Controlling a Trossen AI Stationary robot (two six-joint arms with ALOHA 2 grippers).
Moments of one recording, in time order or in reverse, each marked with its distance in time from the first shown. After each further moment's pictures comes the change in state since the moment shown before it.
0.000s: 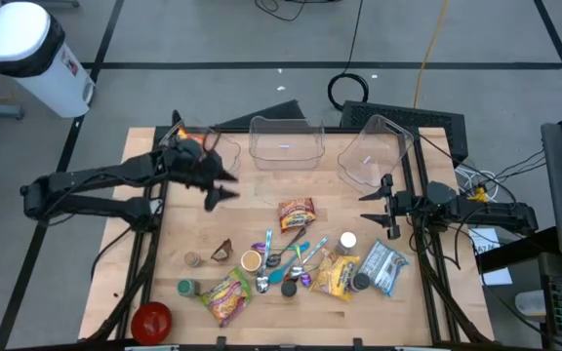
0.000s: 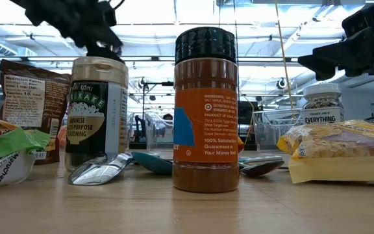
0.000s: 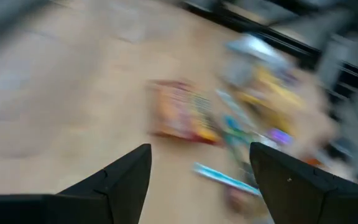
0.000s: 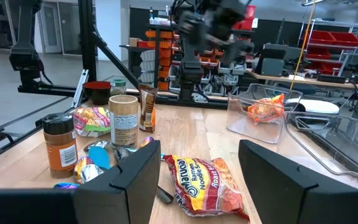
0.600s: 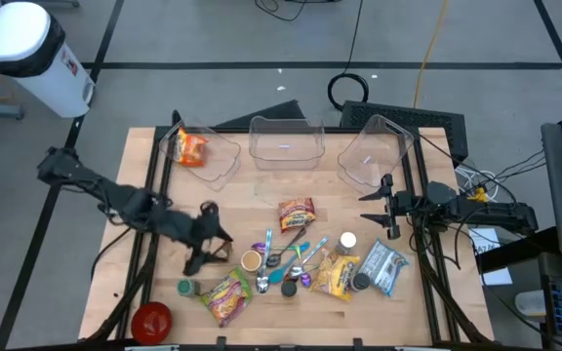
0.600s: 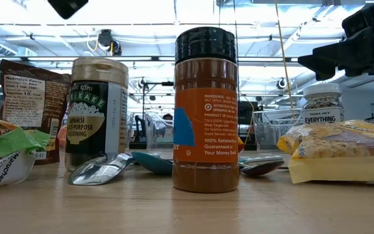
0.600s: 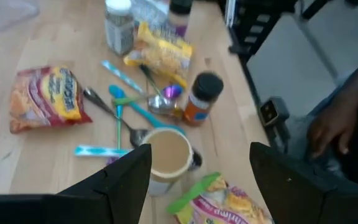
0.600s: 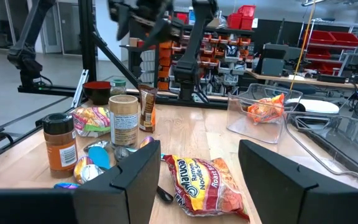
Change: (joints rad) left arm -0.775 0.120 0.199 -0.148 -0.489 -0.216; right arm 0.000 0.000 0.000 0.000 0.000 0.000
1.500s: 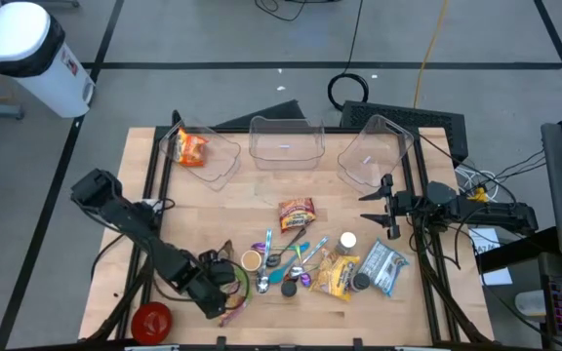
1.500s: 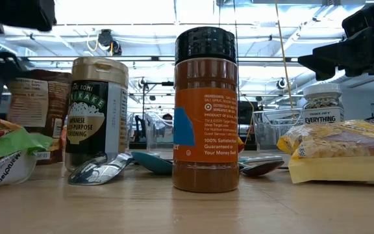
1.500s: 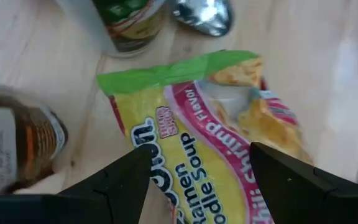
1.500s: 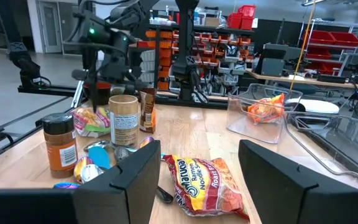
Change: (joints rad) left arm -0.242 0.552 0.029 -0.033 -0.060 -0.588; right arm 0.000 0.000 0.000 0.000 0.000 0.000
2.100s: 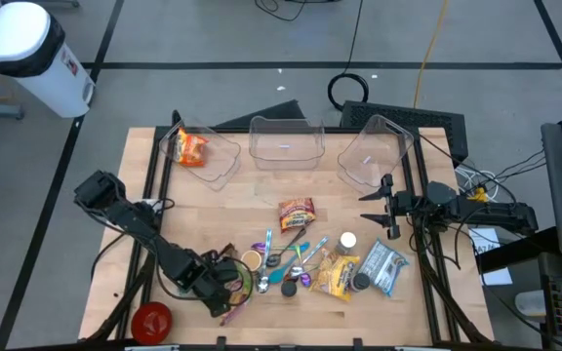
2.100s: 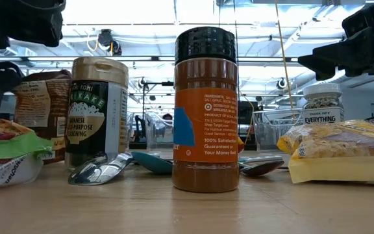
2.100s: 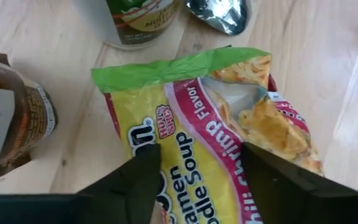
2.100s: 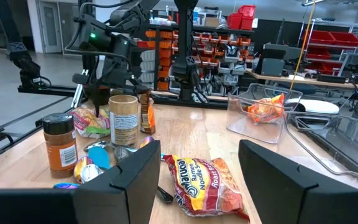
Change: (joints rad) left arm 0.030 0.024 0.002 0.002 0.045 -0.057; right arm 0.000 0.000 0.000 0.000 0.000 0.000
